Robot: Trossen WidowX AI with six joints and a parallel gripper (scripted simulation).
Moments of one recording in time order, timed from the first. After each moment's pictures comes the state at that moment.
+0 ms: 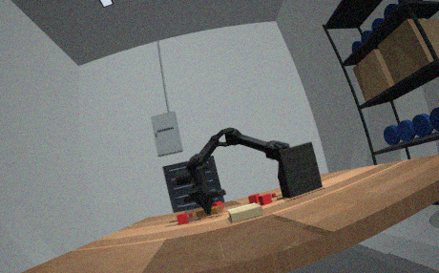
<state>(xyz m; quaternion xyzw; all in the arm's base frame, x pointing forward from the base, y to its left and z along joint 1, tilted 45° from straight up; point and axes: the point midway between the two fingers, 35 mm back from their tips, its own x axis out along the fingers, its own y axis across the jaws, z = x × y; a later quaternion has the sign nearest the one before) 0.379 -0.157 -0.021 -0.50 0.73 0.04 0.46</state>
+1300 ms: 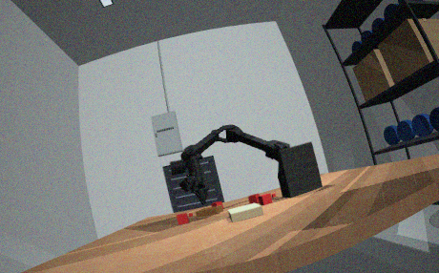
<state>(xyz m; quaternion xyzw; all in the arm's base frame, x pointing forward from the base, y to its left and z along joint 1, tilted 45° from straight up) 0.392 -0.132 0.024 -0.38 0.72 -0.13 0.56</state>
